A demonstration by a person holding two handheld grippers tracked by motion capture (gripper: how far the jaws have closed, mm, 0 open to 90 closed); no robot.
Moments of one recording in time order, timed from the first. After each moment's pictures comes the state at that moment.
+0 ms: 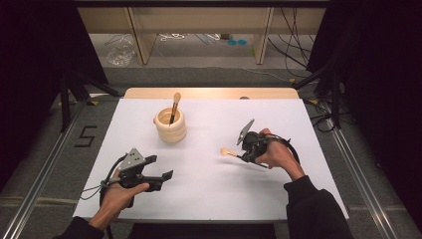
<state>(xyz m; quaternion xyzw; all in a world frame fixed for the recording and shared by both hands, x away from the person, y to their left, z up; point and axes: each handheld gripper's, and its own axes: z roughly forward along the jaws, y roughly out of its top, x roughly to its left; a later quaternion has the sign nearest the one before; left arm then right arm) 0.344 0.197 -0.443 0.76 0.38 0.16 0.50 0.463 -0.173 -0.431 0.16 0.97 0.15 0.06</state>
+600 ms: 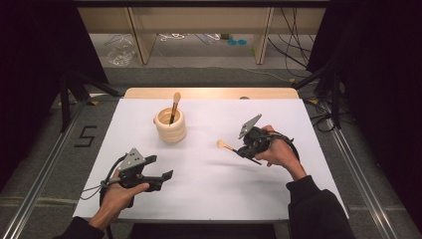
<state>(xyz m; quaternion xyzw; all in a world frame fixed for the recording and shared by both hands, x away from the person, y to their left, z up) 0.344 0.197 -0.443 0.76 0.38 0.16 0.50 0.462 -0.177 -0.417 0.17 0.95 0.24 0.07</state>
